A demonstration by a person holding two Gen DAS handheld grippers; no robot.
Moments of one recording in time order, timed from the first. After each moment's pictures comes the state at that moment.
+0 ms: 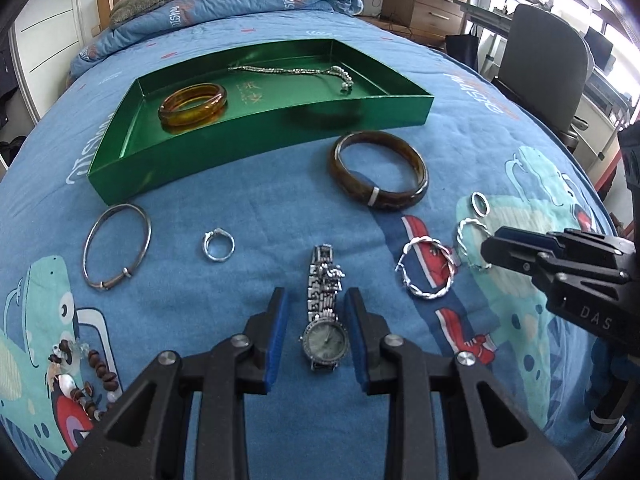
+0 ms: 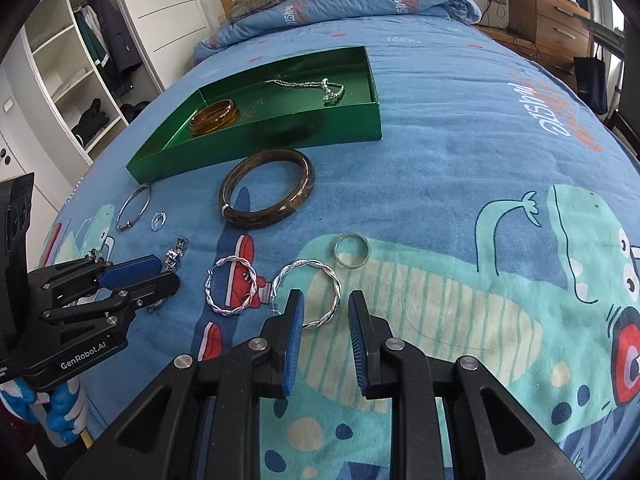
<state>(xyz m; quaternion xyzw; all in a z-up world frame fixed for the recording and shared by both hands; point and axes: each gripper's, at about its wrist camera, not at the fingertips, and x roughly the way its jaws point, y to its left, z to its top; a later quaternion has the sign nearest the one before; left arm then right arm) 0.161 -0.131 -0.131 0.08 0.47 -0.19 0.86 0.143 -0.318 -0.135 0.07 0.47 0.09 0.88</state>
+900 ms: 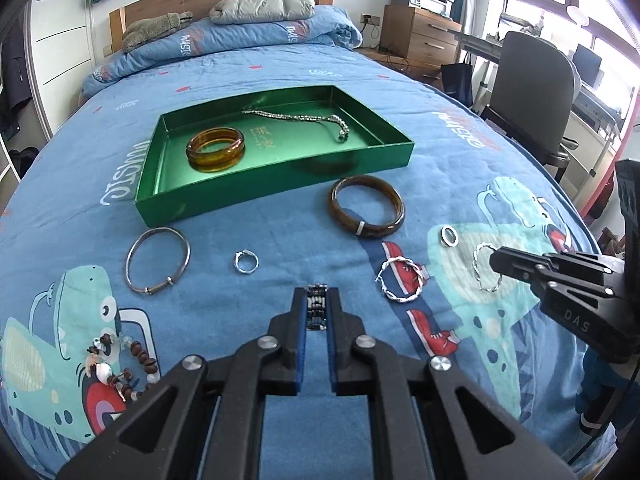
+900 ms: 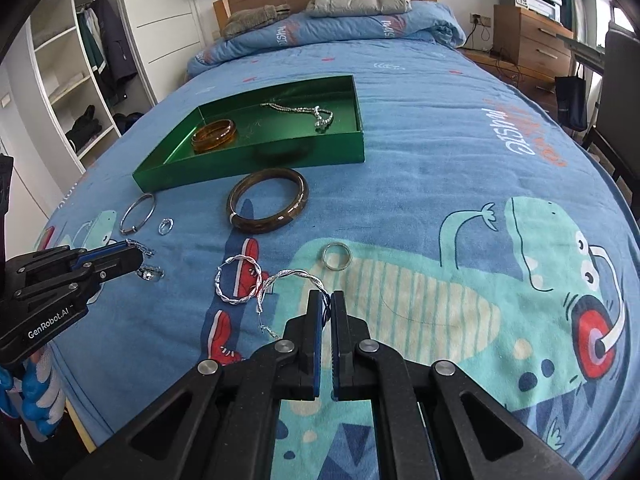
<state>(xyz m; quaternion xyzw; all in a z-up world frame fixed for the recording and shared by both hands) 0.126 -0.111 -0.083 0.06 0.42 -0.19 0.89 0.110 -0.318 -0.107 0.05 0.43 0.05 0.90</state>
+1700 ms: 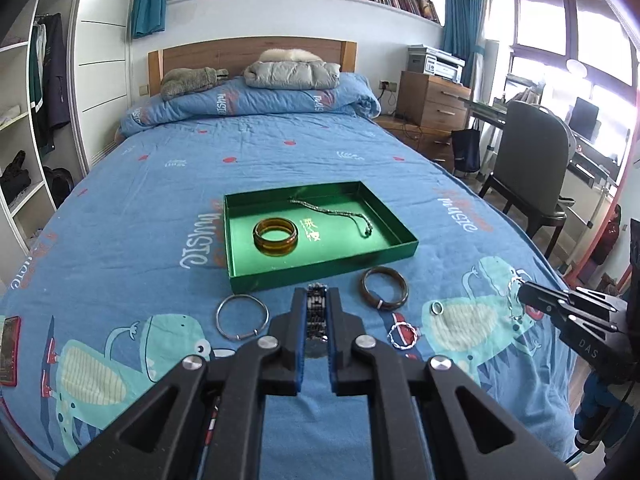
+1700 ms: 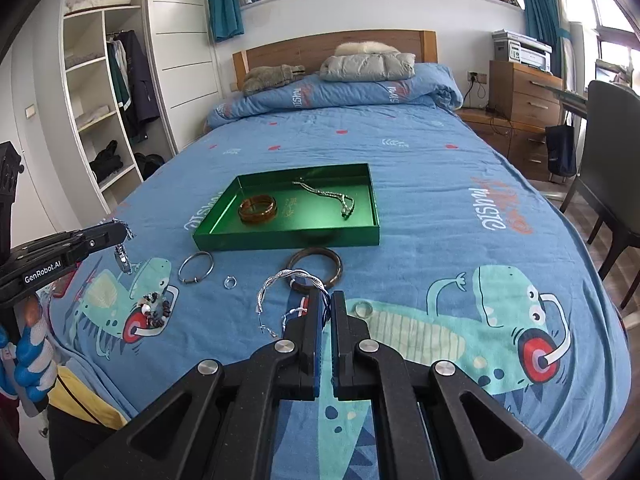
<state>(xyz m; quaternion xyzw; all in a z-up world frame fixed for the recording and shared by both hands) 0.091 -0.046 0.033 0.02 0.32 -0.16 0.93 0.054 -0.299 -0.011 0.04 0.33 0.06 0.94</state>
